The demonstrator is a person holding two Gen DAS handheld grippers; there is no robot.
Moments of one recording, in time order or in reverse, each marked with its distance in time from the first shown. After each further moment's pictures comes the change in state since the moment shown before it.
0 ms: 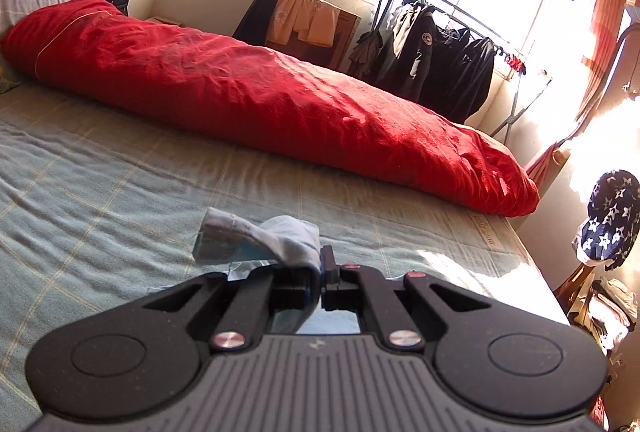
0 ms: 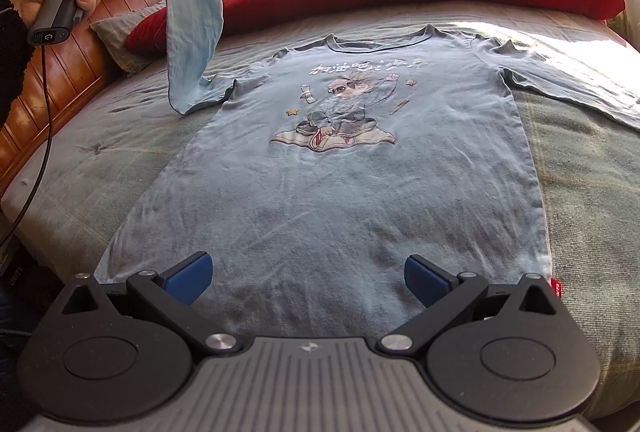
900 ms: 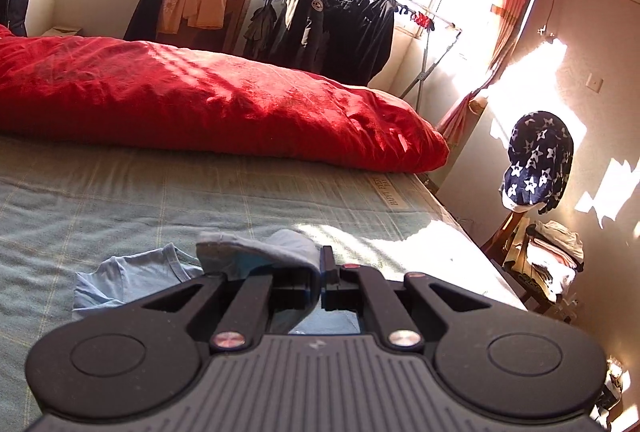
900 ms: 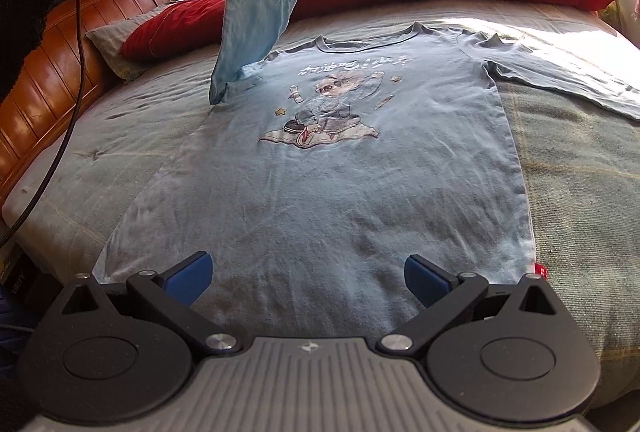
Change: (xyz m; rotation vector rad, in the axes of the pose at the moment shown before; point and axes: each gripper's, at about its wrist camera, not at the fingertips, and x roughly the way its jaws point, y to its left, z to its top) left arm 0.018 -0.133 -0.021 0.175 0.075 -0.213; right arm -0.007 -0.012 -0.007 0.030 -0.010 0.000
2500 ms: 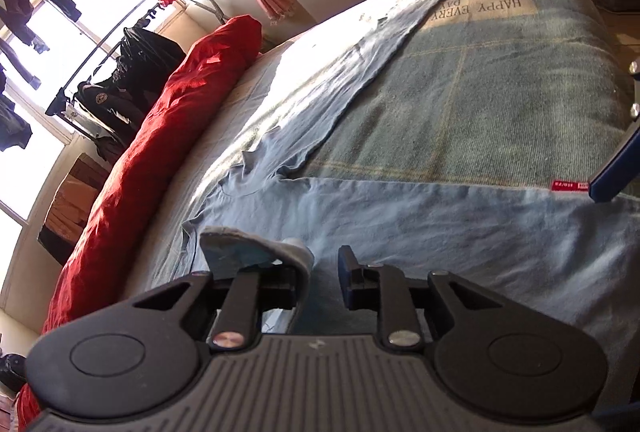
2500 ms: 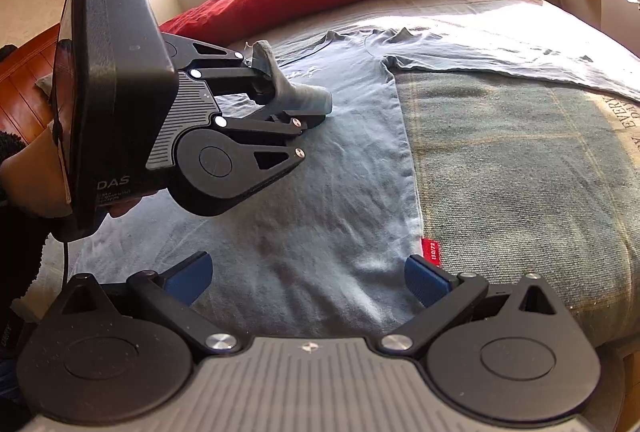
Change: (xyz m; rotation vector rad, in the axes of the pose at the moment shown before) left arm 0.046 -0.141 -0.256 1.229 0.090 0.102; right arm -0.029 -0.048 -0.009 0.156 -0.050 -0.110
